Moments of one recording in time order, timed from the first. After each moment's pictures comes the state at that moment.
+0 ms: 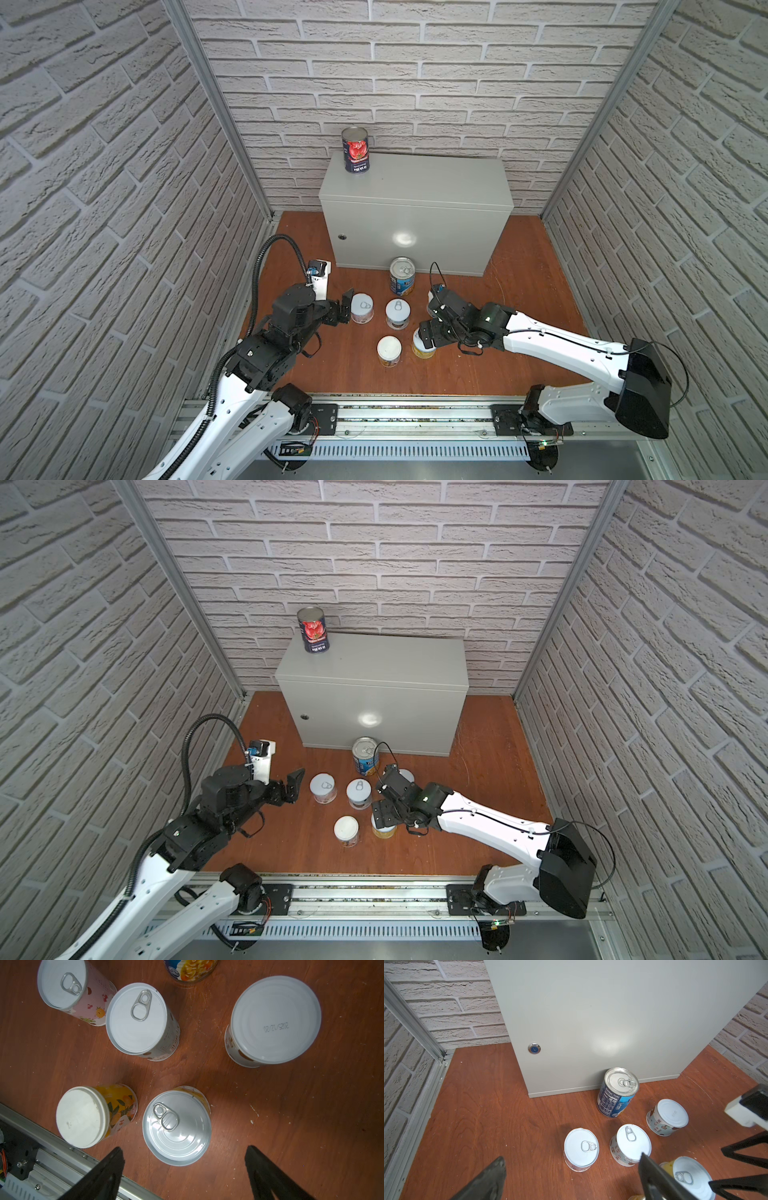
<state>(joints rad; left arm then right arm) -0.56 0.65 0.82 -0.62 -0.21 -0.18 0.91 1.32 0.94 -0.73 0.15 0.67</state>
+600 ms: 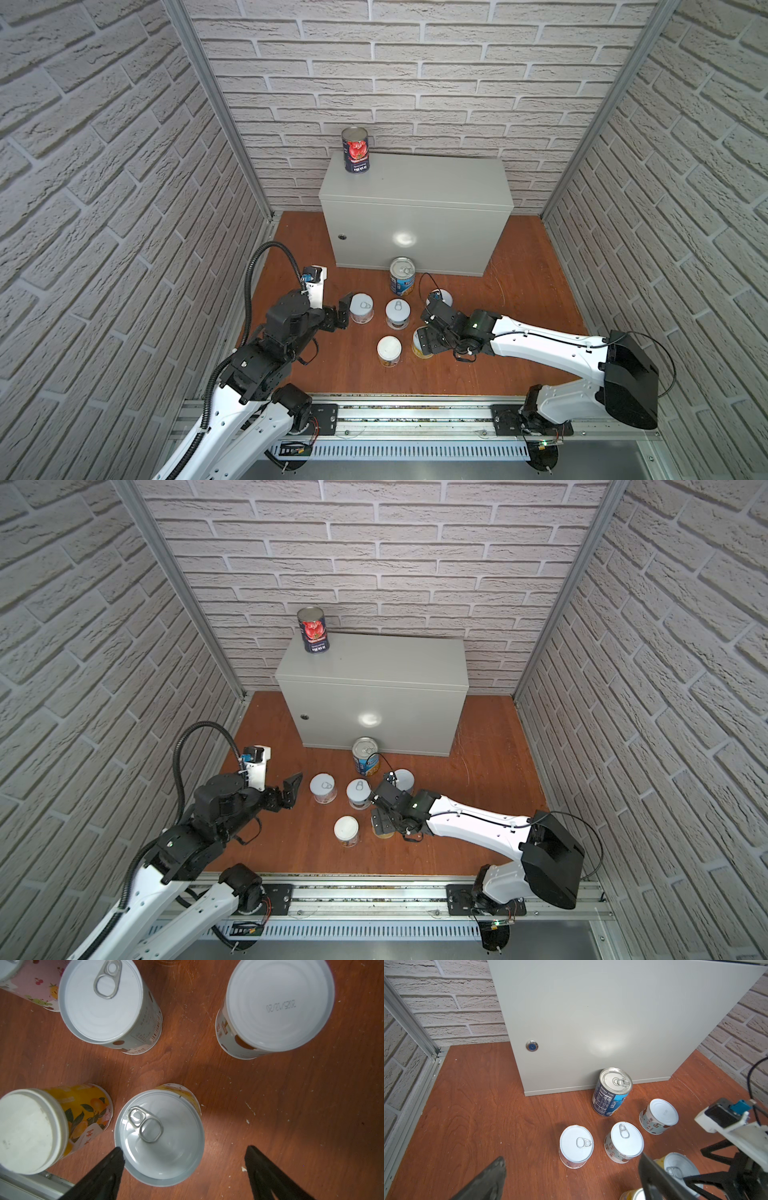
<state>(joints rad) -0.56 0.55 0.77 -0.64 -0.19 -0.21 0.96 1.40 0.90 -0.69 0.24 0.71</state>
